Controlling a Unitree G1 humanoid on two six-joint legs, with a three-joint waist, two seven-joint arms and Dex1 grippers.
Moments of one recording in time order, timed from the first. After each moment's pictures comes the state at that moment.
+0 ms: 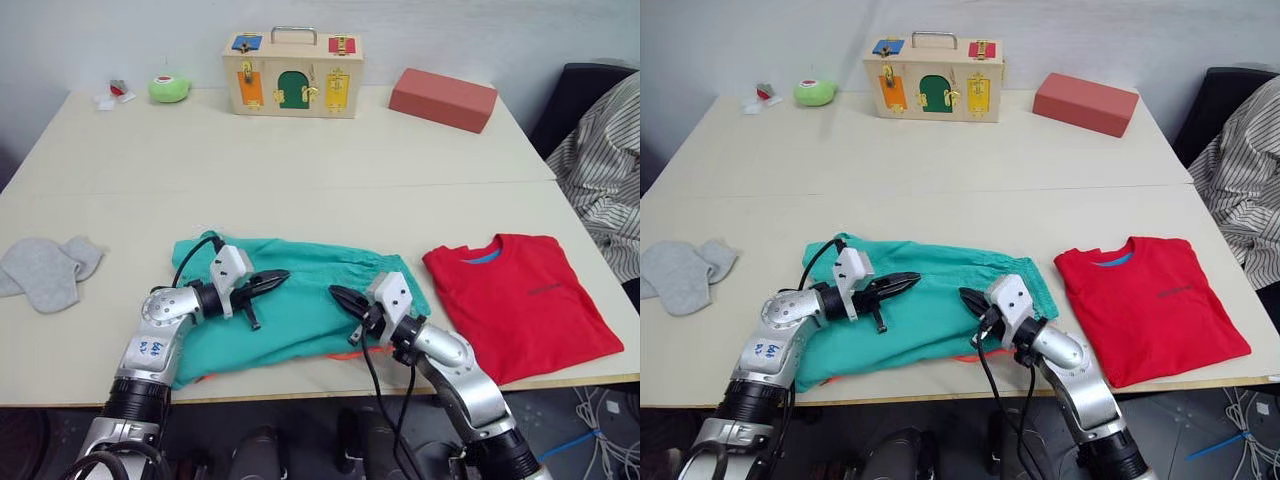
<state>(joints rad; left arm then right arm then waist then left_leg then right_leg) -0.31 0.46 -0.02 0.18 -0.23 0.03 -0.84 -0.07 -0.26 0.22 -0.18 0.21 0.13 0.56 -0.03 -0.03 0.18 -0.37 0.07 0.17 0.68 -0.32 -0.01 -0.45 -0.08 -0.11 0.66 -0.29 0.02</state>
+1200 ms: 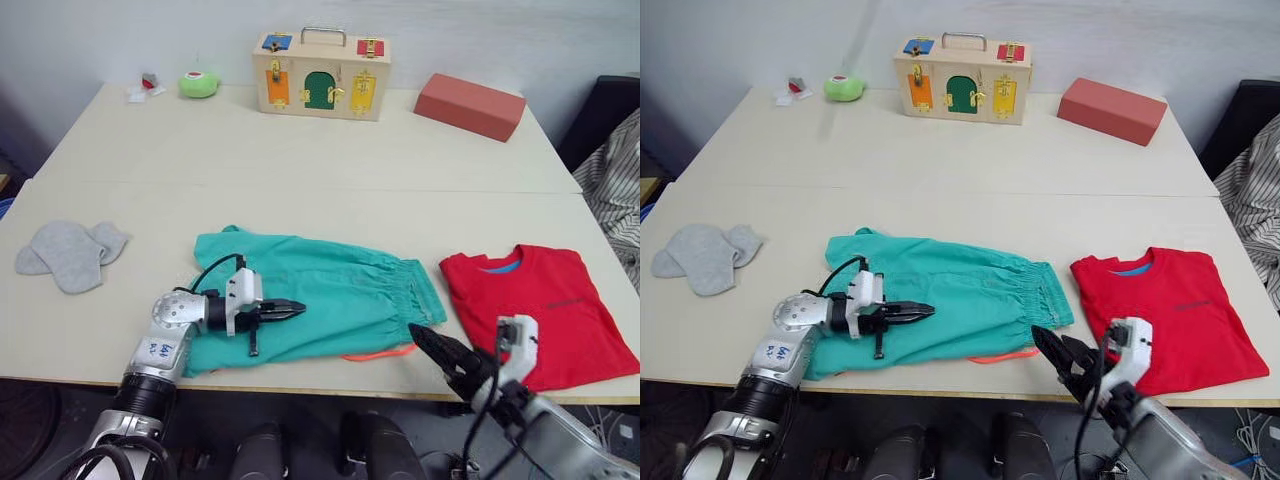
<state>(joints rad) -0.36 0.47 -0.11 0.29 -0.25 -0.11 -1.16 0.33 -0.42 -0.22 -0.65 1.39 0.73 -0.17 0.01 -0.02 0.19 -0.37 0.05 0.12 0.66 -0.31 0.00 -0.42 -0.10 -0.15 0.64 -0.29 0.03</state>
